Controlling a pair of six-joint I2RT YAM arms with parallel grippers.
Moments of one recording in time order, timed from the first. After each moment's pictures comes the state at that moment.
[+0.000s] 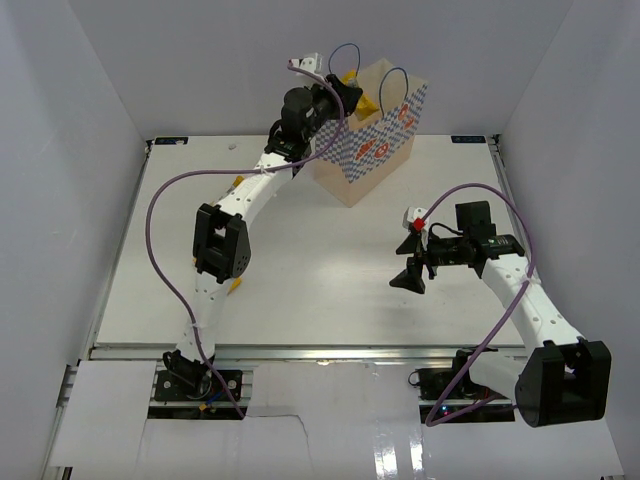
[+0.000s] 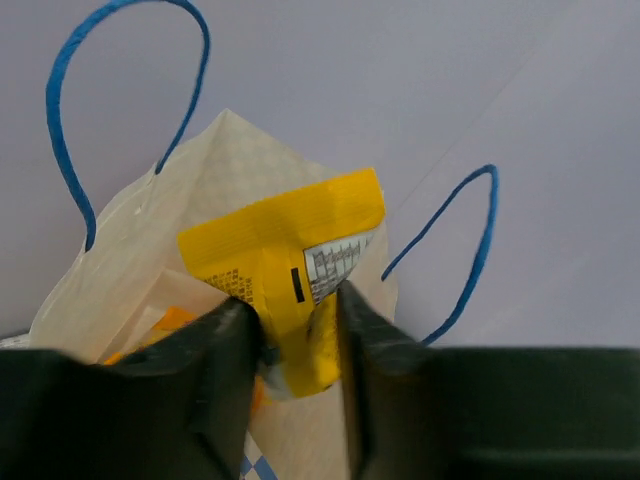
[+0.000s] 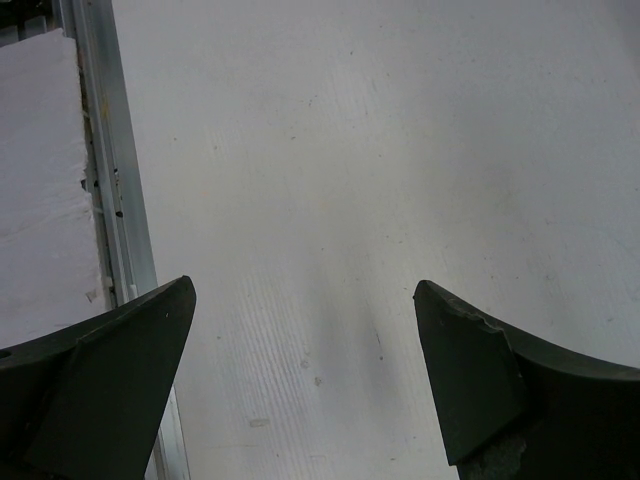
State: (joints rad) left arm -0.50 2.35 2.27 0.28 0.10 -0.51; right arm 0.15 1.13 0.83 -0.68 -1.01 -0.81
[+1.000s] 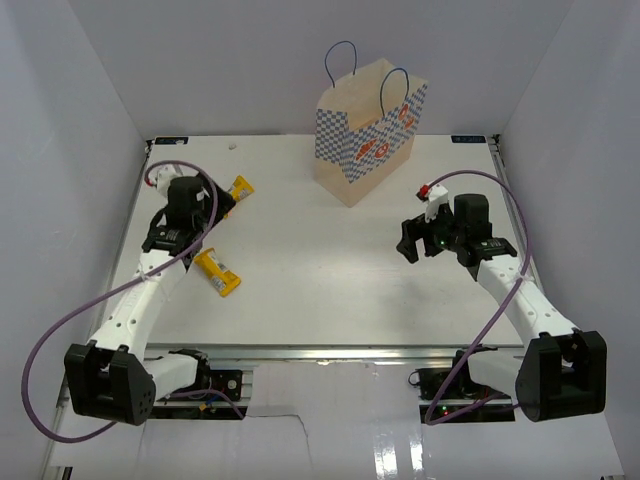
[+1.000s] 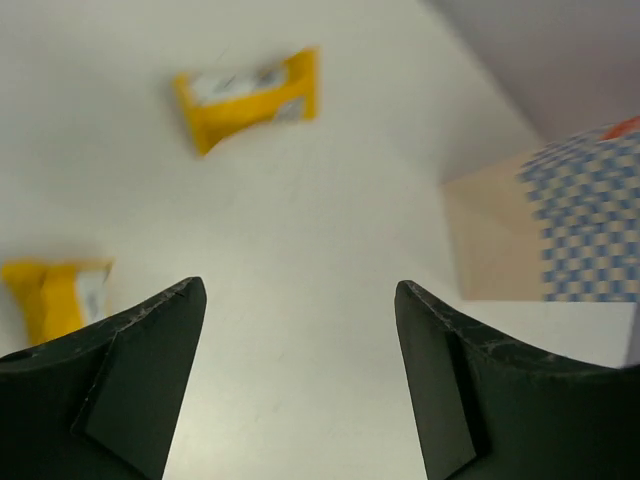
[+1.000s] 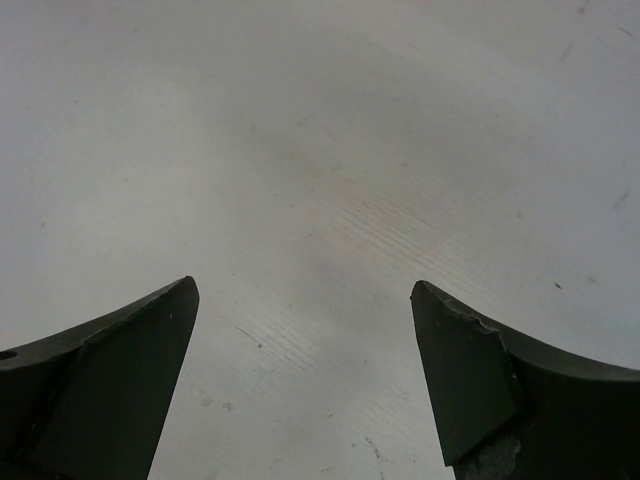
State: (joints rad) left arm -0.18 1.17 1.02 -0.30 -0.24 -0.74; right arm 0.17 1.15 0.77 -0.31 -0.46 -0.25
